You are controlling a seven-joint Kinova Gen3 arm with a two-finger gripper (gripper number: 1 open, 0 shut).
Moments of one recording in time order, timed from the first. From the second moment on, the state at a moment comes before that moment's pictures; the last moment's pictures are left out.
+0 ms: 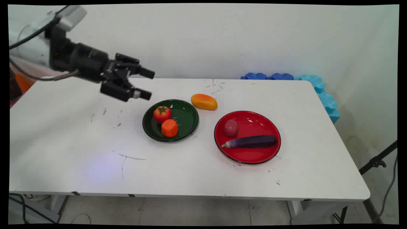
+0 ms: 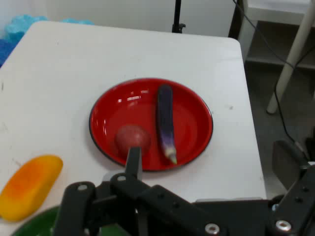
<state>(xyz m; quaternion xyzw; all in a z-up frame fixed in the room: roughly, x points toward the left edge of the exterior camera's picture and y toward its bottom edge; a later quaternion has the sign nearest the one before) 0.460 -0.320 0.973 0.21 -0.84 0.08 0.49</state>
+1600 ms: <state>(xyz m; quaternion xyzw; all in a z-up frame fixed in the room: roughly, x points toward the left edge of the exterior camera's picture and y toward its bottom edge) 0.206 -0.465 0.893 0.20 -0.89 0.04 0.40</state>
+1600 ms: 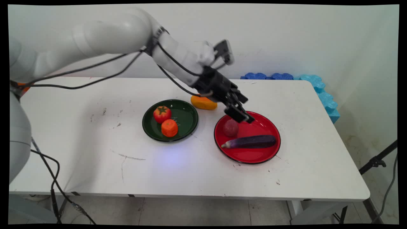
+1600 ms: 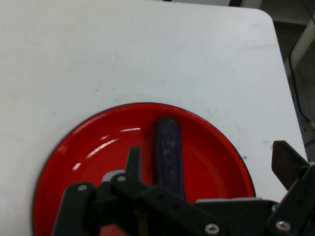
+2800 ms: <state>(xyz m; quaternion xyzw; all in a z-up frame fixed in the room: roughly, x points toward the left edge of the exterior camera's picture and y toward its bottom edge) 0.115 -0.470 0.777 0.20 -0.92 0.04 0.34</state>
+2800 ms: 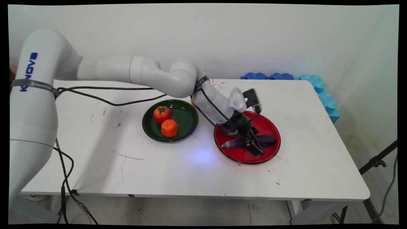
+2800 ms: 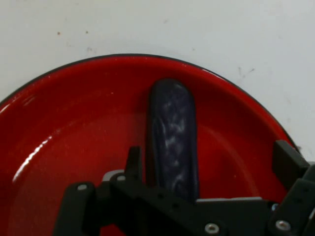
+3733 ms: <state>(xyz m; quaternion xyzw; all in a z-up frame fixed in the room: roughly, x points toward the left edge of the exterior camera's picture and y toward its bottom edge) 0.107 -0.481 0.771 0.21 -0.92 0.06 0.33</state>
